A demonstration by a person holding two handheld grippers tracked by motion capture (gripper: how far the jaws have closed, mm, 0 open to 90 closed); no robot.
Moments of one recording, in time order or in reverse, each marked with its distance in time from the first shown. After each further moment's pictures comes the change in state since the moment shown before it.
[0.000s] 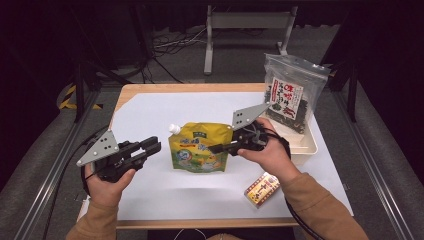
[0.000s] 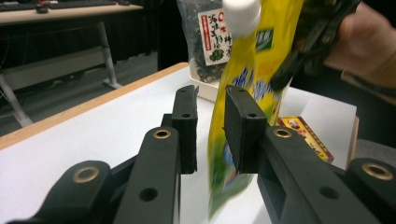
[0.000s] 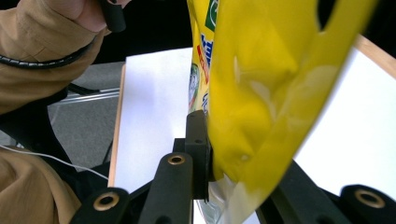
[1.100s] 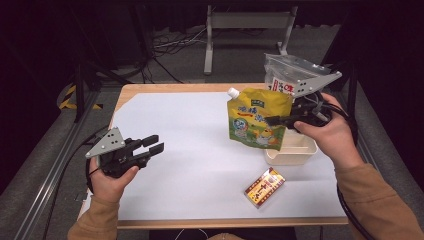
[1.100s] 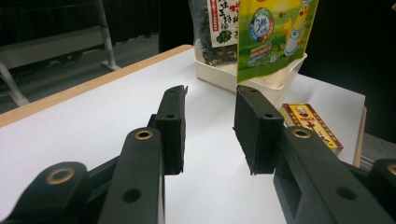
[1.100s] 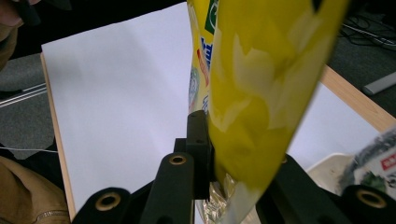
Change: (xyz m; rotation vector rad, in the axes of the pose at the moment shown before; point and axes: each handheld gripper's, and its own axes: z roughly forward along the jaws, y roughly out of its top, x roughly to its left) left arm 0.011 -0.006 0.010 0.066 0.009 -0.031; right arm -0.026 -0.004 -0.130 0.114 -0.296 0.155
